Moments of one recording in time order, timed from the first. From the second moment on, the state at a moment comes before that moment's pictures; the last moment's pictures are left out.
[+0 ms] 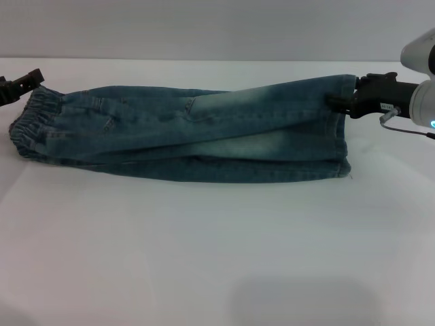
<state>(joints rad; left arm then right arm) -0.51 -2.05 0.52 0.64 1.85 0.90 -1.66 0.71 2.07 -0.85 -0.53 -2.00 -0.73 1.47</state>
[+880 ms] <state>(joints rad) -0.49 -2.04 0.52 0.64 1.85 0.98 -1.66 0.76 2.07 -0.94 -0.89 -2.58 -1.04 2.32</state>
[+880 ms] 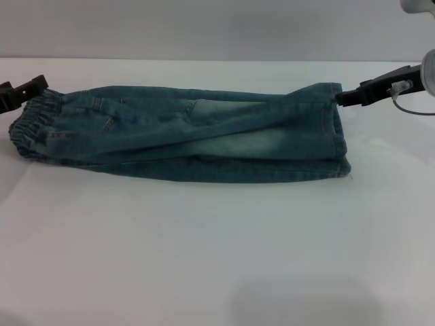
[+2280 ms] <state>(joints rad) -0.34 -2.05 0.52 0.64 1.86 1.04 -1.36 0.70 2.07 -1.07 -0.93 -2.46 -0.98 2.28</state>
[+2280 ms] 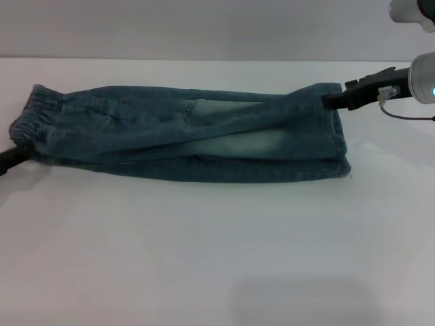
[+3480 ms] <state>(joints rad) -0.44 -2.05 0.63 0.57 1.86 0.92 -1.36 0.67 2.07 -1.07 -0.96 -2.44 -0.98 2.27</state>
